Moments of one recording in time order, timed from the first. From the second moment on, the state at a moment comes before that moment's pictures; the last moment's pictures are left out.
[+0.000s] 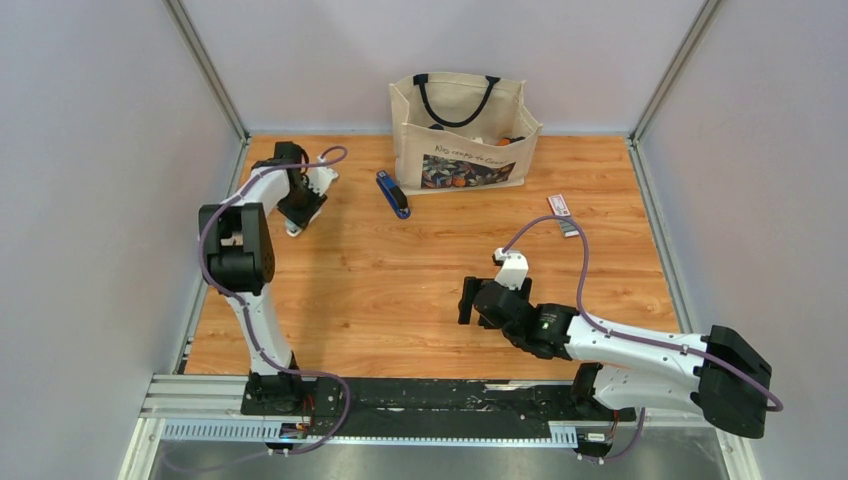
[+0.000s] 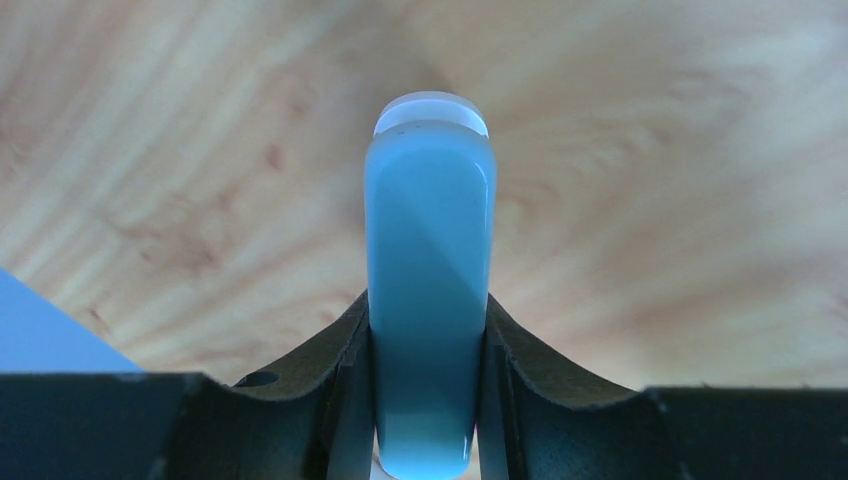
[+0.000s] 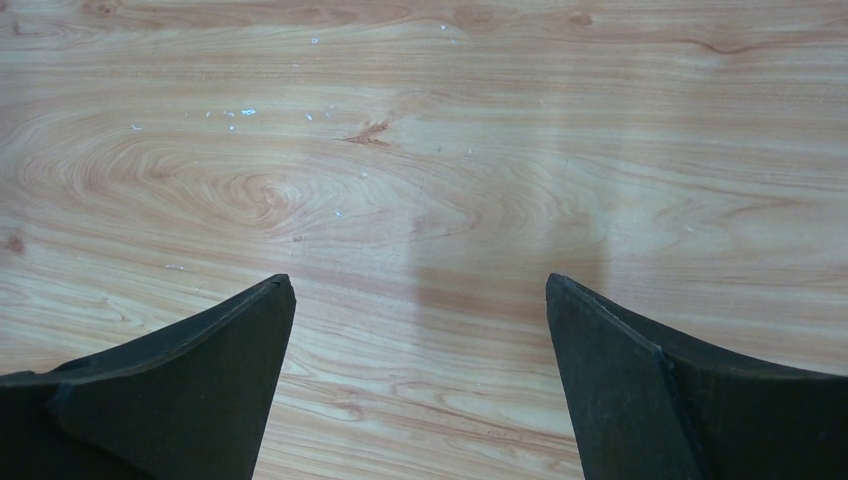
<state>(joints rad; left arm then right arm) 0.05 2.06 1.55 -0.72 0.02 0.71 1.09 1.07 0.55 -0.31 0.55 0.89</state>
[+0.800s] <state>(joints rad) -0.33 1.41 0.94 -0.82 0.15 0.20 1.13 1.07 0.58 -0.45 0.59 0.93</state>
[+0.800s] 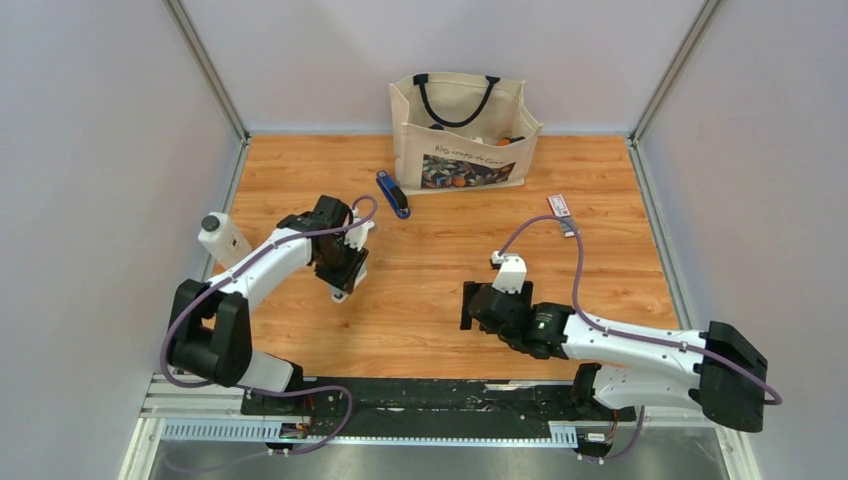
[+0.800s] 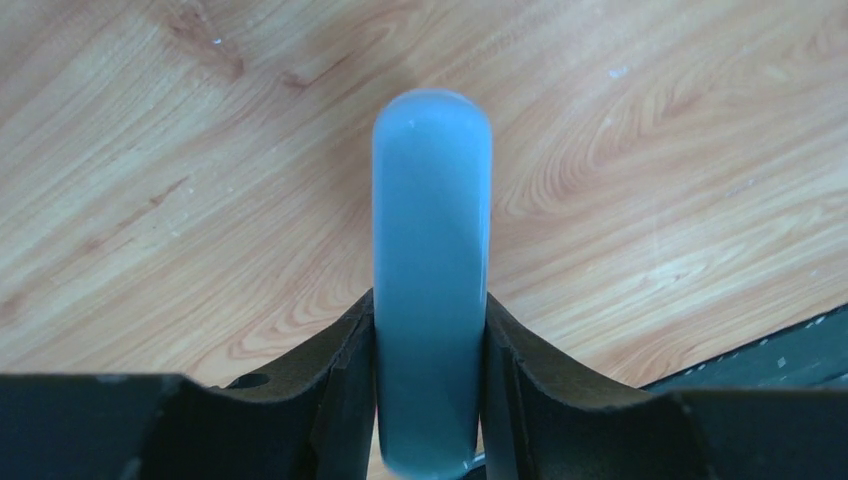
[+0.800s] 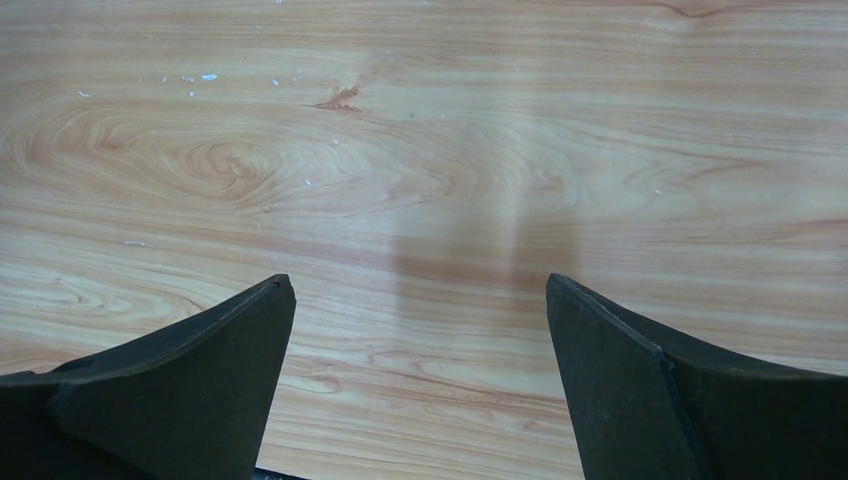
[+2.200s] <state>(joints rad) 0.07 0.94 1.15 -1.04 0.35 0.21 1.18 2.13 1.76 -0.64 0.36 0.91</state>
